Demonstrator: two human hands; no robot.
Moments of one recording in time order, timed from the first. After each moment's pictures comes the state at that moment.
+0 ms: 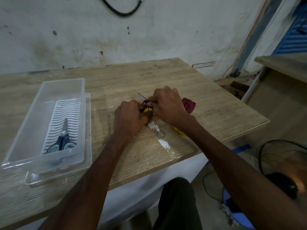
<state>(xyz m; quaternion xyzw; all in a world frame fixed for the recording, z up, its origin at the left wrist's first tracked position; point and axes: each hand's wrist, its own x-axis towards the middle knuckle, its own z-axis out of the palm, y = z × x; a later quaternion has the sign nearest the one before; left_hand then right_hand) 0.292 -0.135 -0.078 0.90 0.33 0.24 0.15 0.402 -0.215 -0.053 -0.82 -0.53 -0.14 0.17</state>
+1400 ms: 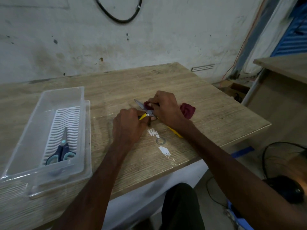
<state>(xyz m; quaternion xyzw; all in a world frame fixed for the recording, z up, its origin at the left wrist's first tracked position) 0.295 -0.128 -0.090 0.90 0.33 0.25 0.12 0.423 -0.205 -0.060 -0.79 -0.53 -0.06 0.30</state>
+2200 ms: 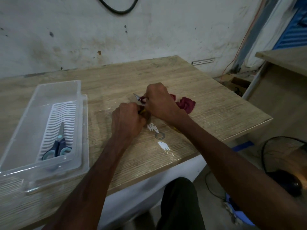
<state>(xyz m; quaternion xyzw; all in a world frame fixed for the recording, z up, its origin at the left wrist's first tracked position) 0.294 -0.135 -0.082 0.91 0.33 0.25 0.11 0.403 -0.197 -0.044 -0.81 -0.53 -0.06 0.24</state>
